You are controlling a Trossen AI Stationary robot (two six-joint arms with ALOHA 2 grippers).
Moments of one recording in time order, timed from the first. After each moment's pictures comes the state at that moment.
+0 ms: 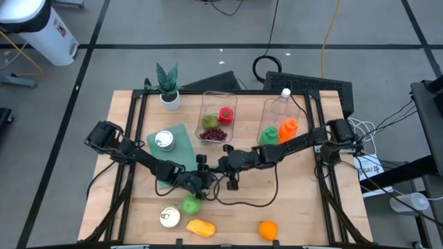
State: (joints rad) left arm -0.40 1.75 0.79 0.26 -0.53 0.08; right arm 0.19 1.83 1.11 0.16 0.01 0.07
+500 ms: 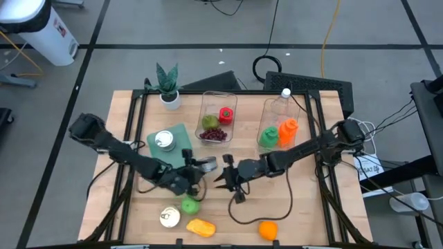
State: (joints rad) left arm -0.50 1.50 0.79 0.00 -0.76 0.01; right arm 0.29 1.74 1.11 0.20 0.03 -0.06
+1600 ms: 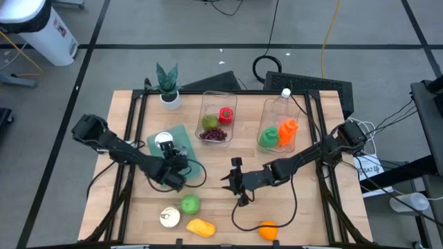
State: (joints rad) left arm -0.45 1.55 0.79 -0.86 -0.65 -0.61; right arm 0.38 1.74 1.04 0.17 0.29 -0.04
